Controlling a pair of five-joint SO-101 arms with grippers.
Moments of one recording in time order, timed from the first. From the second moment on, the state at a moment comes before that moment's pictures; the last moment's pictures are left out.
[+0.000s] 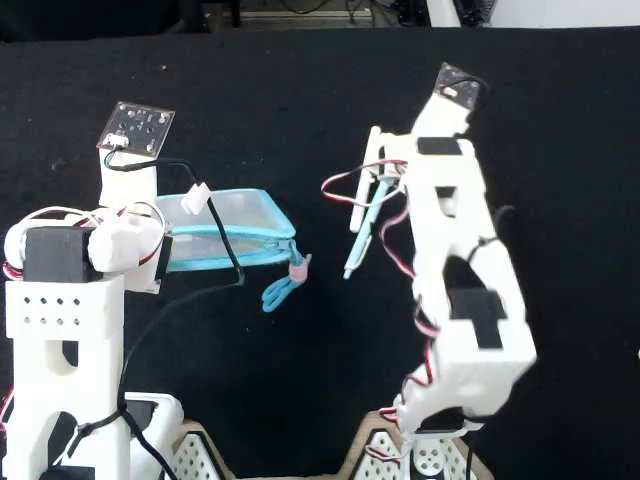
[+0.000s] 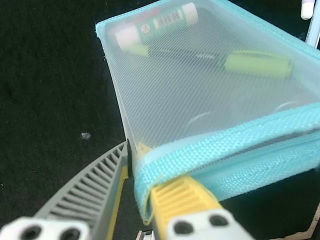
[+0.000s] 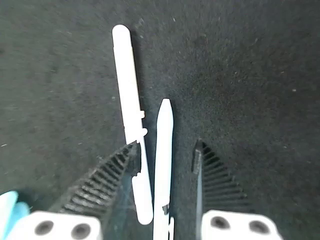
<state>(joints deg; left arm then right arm) -3.5 -39.4 14.5 97.5 -11.5 -0.8 16.6 6.3 51.0 -26.1</state>
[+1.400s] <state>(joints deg) -3.5 -39.4 14.5 97.5 -11.5 4.0 68.0 -77.0 99.5 -0.8</state>
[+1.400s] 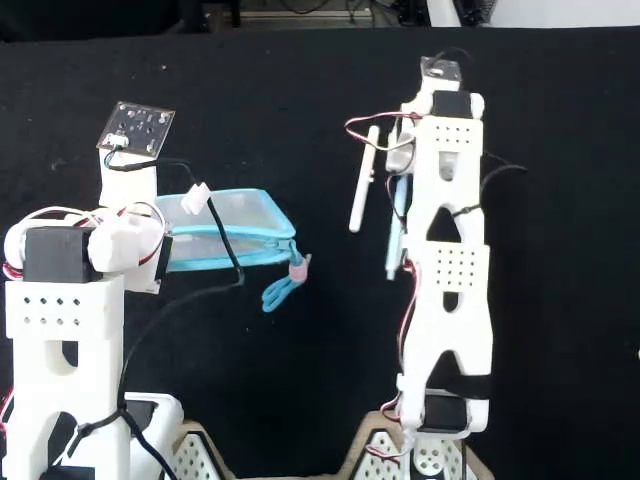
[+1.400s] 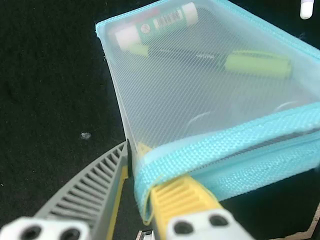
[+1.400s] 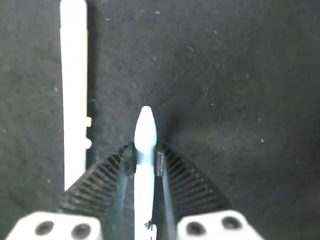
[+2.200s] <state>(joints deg) -3.5 -39.4 14.5 97.5 -11.5 4.4 26.3 -3.7 84.0 29.4</state>
